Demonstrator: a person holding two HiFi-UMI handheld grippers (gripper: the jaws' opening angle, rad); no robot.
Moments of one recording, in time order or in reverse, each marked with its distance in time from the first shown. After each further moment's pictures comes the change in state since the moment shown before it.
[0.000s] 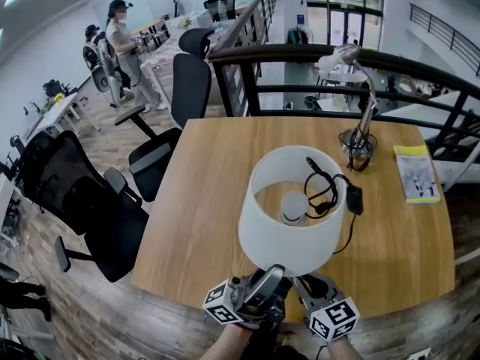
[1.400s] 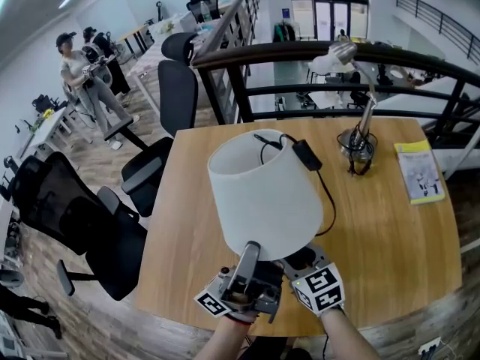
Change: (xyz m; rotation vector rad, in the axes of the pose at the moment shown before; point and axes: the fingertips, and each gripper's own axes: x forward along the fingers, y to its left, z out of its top) left arm 0.029 0.057 0.085 -0.161 -0.205 -0.007; right arm 0.112 -0.042 0.057 -0.126 0.131 -0.042
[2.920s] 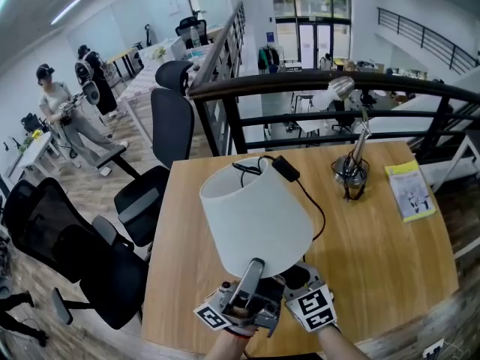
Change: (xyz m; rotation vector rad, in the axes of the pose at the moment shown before) left arm 0.027 -0.004 0.033 -0.075 0.077 -0.047; right arm 0.023 0.010 0.031 -0.103 -0.016 -0.112
